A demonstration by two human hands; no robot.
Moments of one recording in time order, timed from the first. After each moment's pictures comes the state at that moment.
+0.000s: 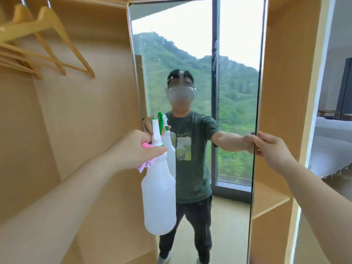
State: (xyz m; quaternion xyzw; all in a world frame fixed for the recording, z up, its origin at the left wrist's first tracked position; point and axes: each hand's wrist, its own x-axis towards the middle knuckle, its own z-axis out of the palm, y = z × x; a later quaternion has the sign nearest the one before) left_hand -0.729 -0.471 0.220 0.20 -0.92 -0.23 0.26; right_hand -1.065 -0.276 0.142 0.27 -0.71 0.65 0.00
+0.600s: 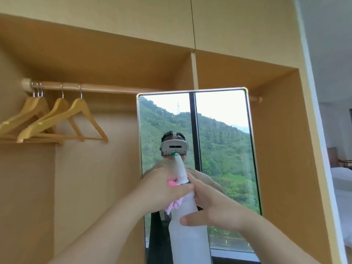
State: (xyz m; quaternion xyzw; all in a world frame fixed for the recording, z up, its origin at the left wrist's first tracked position) left_hand -0.768 -0.427 0.295 0.15 -0.91 -0.23 0.29; right_hand -0.904 -0.320 0.257 0.70 -0.53 0.45 -0.13
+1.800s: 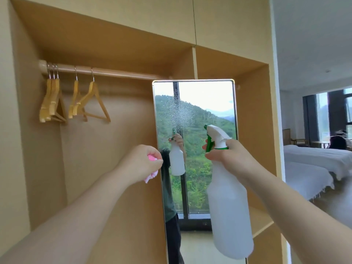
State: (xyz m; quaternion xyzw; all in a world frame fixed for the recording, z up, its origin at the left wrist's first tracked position) left_hand -0.621 -0.436 0.285 0.15 -0.91 -0.24 0.31; right_hand -0.760 -0.240 0.276 0.39 -0.69 0.61 0.00
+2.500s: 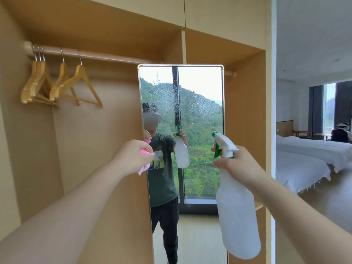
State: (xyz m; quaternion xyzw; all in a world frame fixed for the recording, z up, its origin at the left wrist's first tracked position) left_hand -0.651 -0.404 0.253 0.21 -0.90 -0.24 0.30; right_hand -0.802 -0.175 0.226 0.38 -0.73 0.57 0.01
